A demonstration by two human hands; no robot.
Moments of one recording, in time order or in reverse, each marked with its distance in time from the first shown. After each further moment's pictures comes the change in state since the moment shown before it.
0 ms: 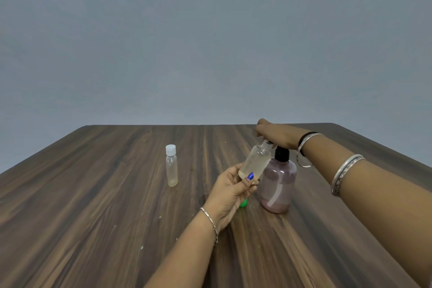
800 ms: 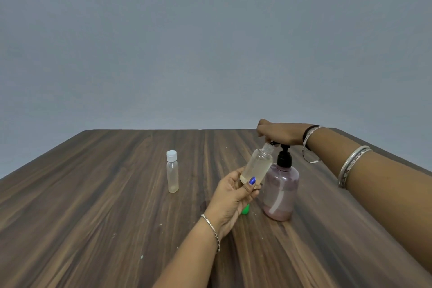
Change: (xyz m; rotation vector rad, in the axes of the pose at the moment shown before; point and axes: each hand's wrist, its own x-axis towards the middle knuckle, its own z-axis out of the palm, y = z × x) left_hand 0.003 -0.001 -0.001 -0.004 -0.011 0.017; right_hand 0.006 -0.002 -0.016 -0.066 -0.056 0.007
